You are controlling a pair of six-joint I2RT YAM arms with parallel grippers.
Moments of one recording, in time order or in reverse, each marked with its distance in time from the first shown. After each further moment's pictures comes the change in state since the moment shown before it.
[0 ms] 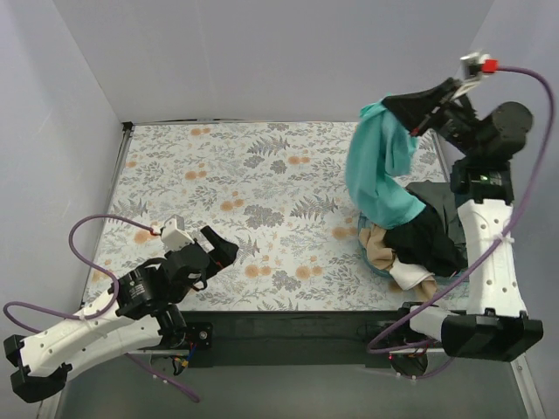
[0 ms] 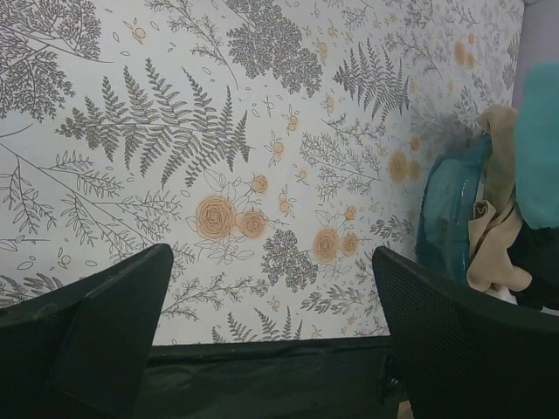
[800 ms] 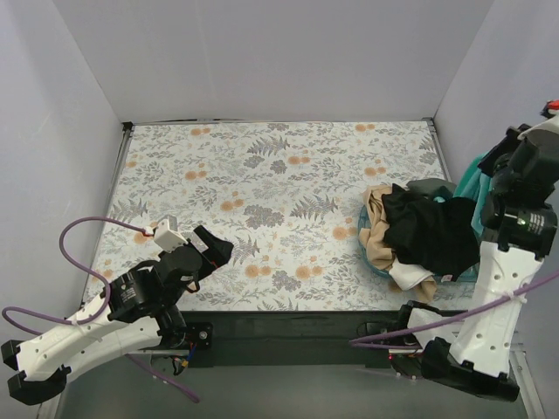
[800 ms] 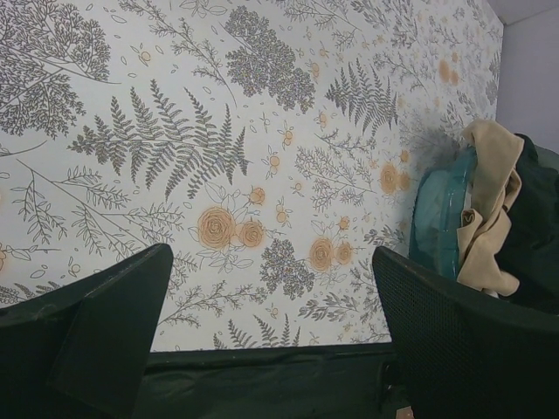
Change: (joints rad) left arm 0.000 -0.039 0.015 -0.018 -0.027 0.019; right arm -0.147 -0.140 0.028 -0.879 1.006 -0.307
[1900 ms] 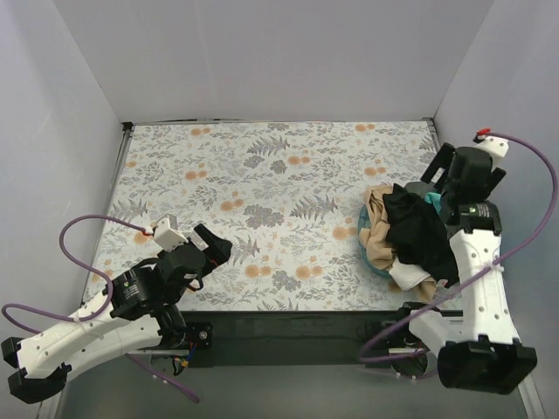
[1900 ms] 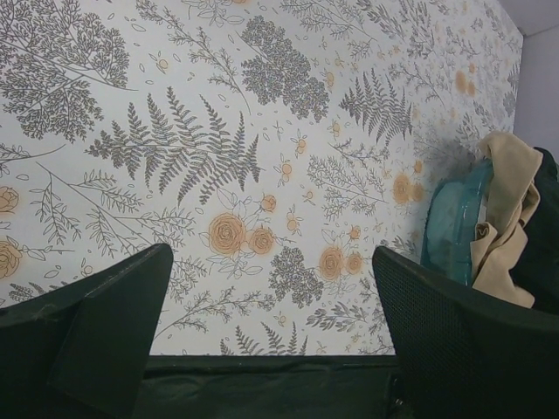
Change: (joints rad) left arm 0.000 0.032 0.021 -0.026 -0.030 -0.020; right arm 0.284 -0.037 -0.377 0.211 0.279 0.060
